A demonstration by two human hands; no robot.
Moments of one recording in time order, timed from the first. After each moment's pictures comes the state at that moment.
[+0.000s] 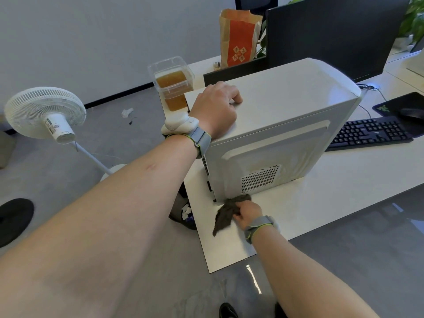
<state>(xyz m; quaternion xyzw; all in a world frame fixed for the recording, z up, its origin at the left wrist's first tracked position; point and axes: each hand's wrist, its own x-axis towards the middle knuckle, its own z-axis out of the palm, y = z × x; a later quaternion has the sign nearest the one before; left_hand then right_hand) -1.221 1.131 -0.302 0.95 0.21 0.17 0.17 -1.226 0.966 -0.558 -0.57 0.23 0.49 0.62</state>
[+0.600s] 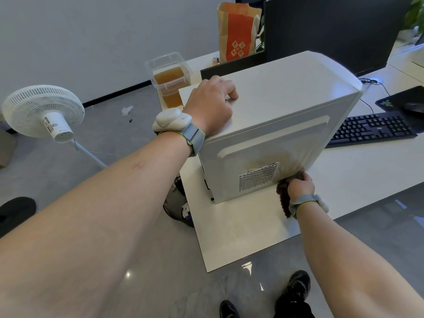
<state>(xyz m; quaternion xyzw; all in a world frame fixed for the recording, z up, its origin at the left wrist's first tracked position) -1.219 1.131 -0.303 0.95 0.21 0.16 0.16 -1.034 0.906 -0.664 -0.75 0.20 0.26 0.57</state>
